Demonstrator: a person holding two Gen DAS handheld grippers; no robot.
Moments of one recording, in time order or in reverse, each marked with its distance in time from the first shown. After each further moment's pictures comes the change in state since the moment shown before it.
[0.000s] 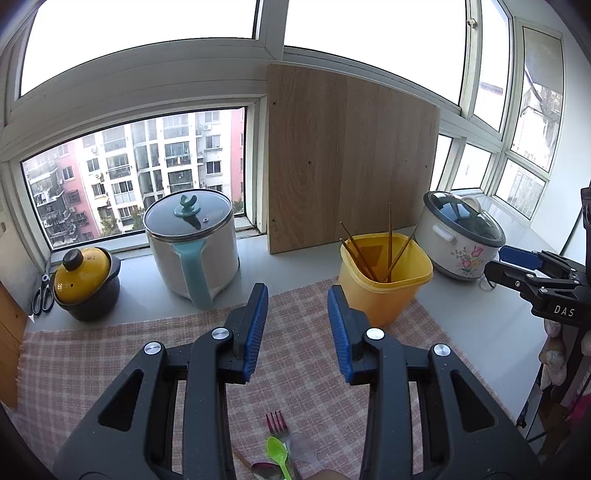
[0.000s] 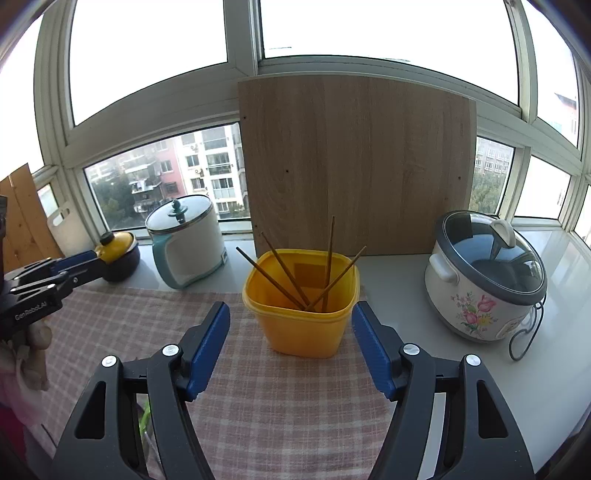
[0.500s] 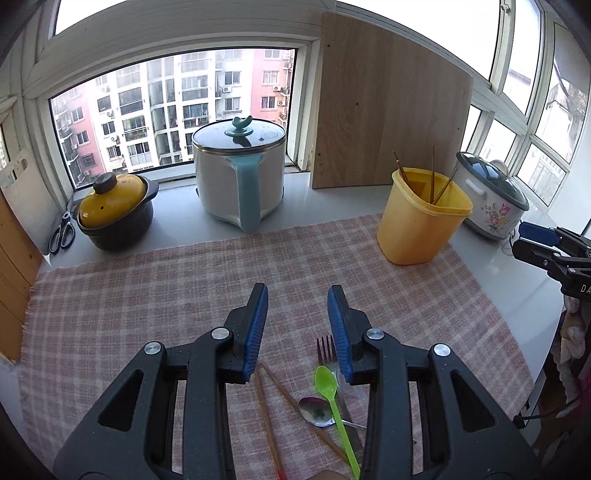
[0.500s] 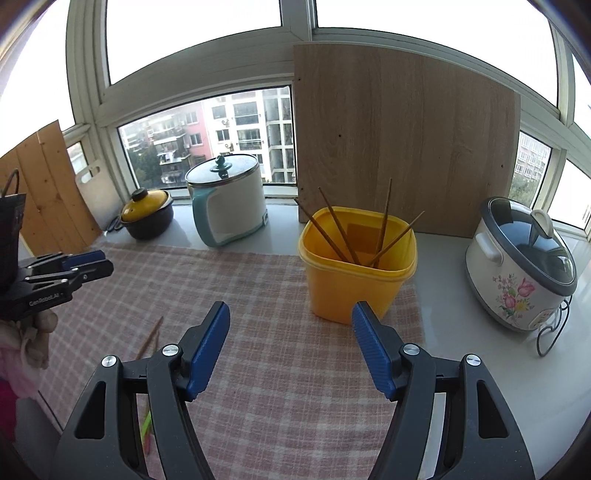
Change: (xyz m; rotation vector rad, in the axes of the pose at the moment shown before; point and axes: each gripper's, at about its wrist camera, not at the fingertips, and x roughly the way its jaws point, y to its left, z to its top) left arm -0.004 0.060 -0.076 -0.069 0.163 0.062; right arm 0.018 0.046 -0.038 -0.105 0.104 0.107
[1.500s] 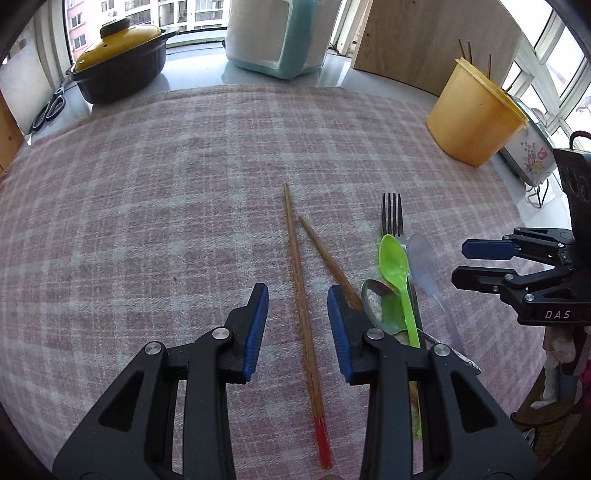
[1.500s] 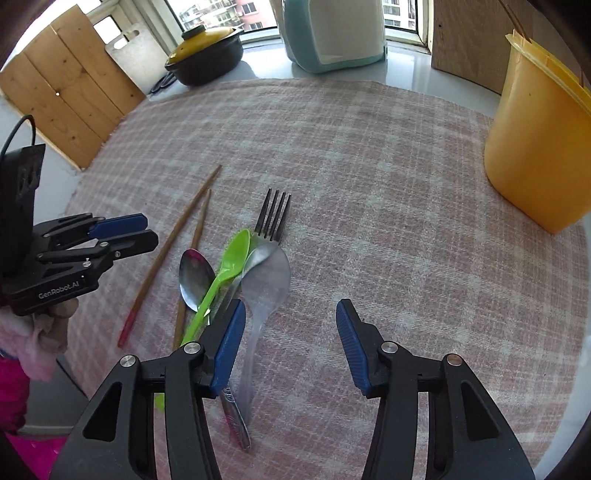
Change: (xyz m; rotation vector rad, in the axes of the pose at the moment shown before) left arm 0.075 0.045 -0.107 -0.118 0.312 -0.014; right arm 0.147 0.086 -0.081 -0.077 0.499 0.275
